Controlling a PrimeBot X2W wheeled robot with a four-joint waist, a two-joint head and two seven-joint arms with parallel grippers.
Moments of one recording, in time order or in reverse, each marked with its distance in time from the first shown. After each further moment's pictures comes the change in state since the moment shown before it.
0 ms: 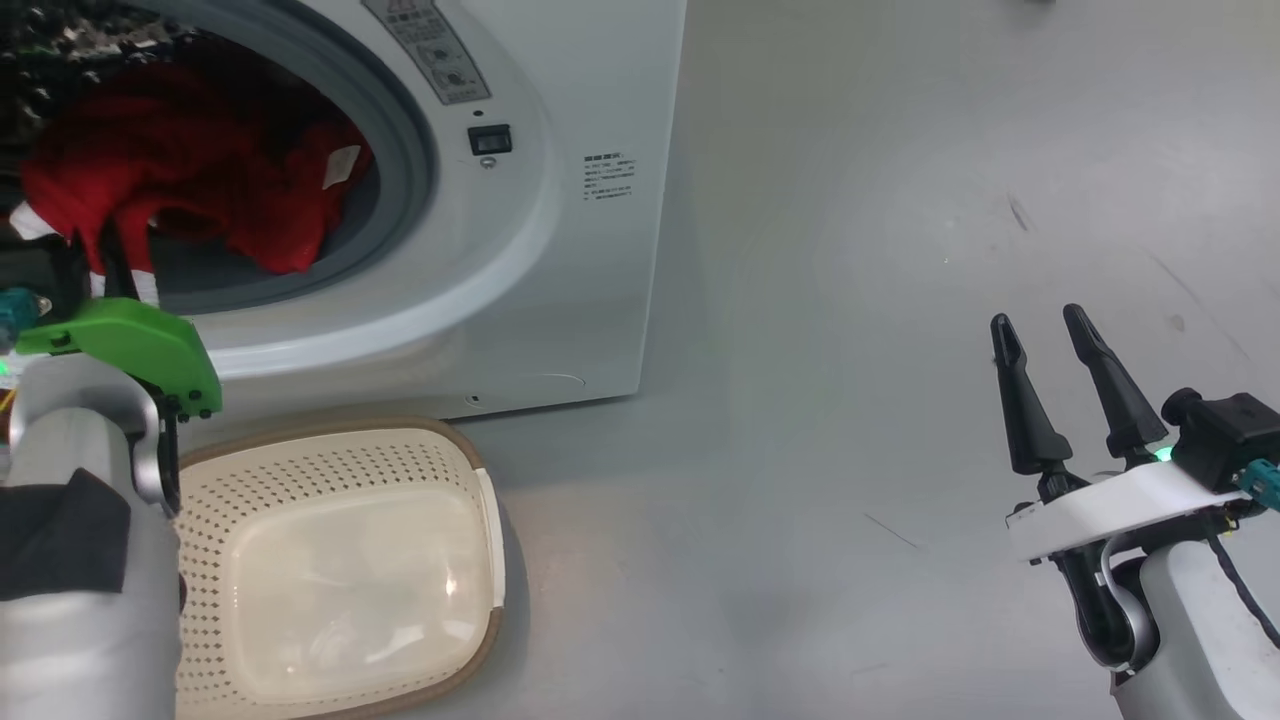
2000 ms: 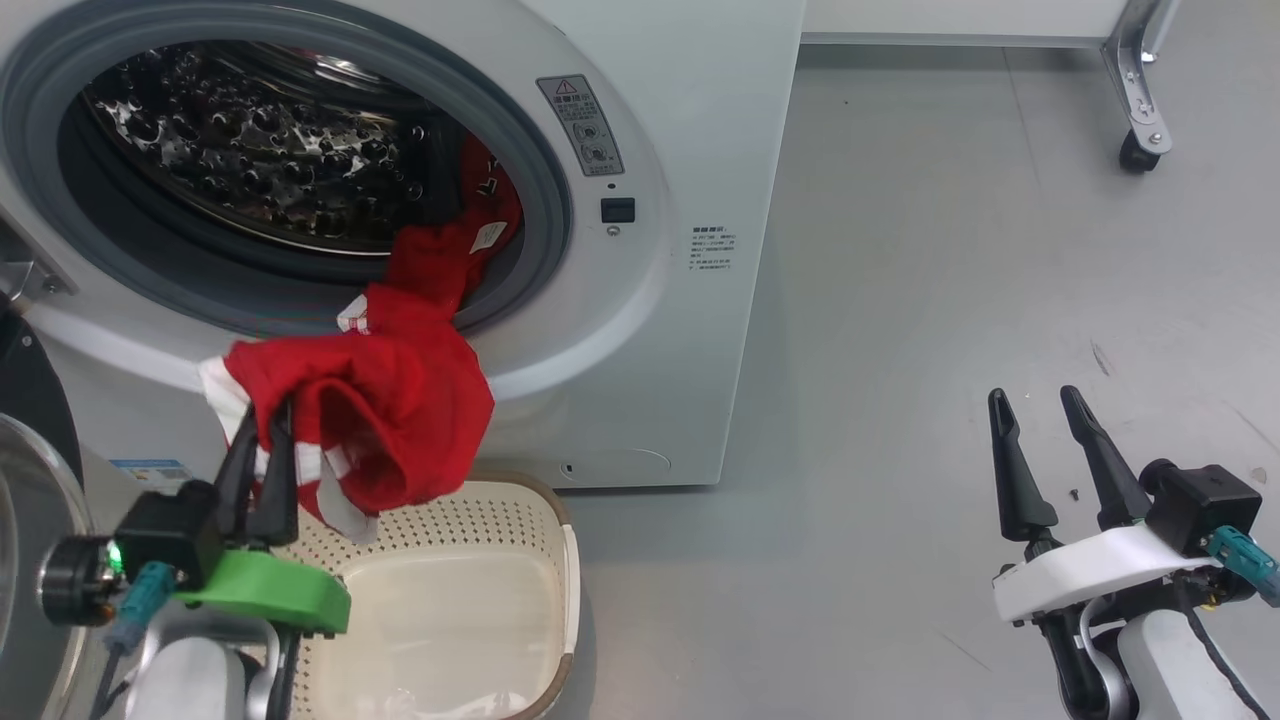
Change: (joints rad) left arm 0.502 -0.079 -0.086 -0.550 -0.073 -0.153 -0.145; right arm 0.108 0.030 0.004 0.002 -0.012 0.000 0.000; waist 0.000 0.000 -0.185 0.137
